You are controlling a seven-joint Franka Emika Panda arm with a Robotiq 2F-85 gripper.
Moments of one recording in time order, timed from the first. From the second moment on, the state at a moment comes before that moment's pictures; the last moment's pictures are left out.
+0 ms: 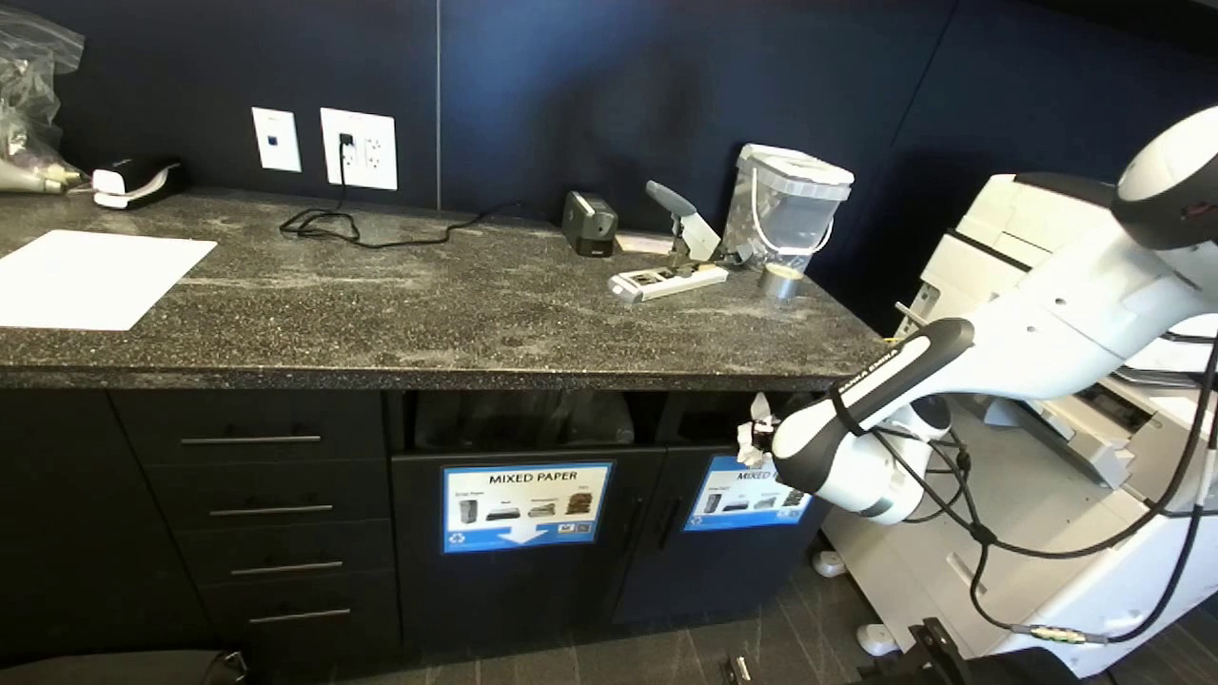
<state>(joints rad) -0.65 1.06 0.34 -2.11 -0.20 3.70 -0.07</state>
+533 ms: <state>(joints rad) -0.58 1.19 0.29 -2.02 -0.20 3.92 0.18</state>
